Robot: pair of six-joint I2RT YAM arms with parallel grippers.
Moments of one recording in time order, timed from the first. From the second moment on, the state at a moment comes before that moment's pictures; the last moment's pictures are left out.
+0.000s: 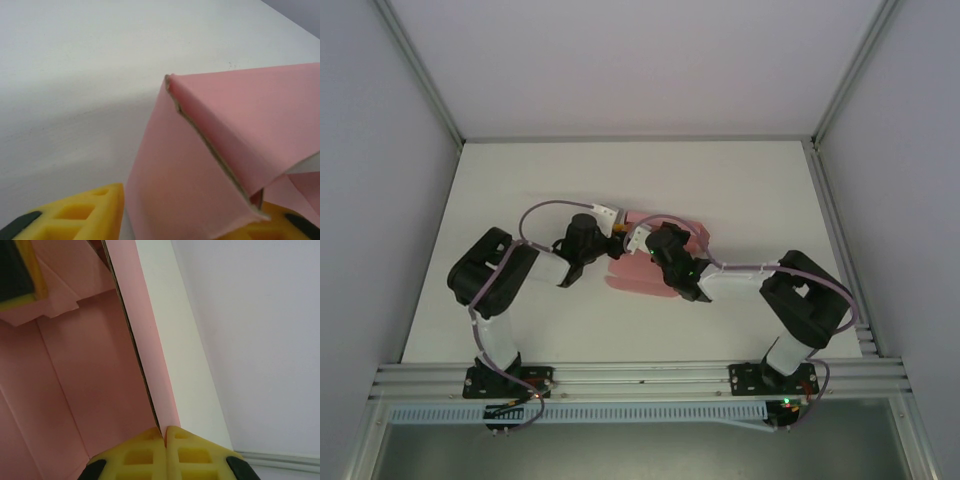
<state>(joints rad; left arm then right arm) -0.59 1.86 0.70 0.75 0.19 -0.21 0.90 1.64 0.75 0.36 0.69 -0.82</state>
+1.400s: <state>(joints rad) -0.68 1.94 0.79 0.72 -0.19 -0.18 0.89 1.65 0.84 0.19 0.63 -0.65</state>
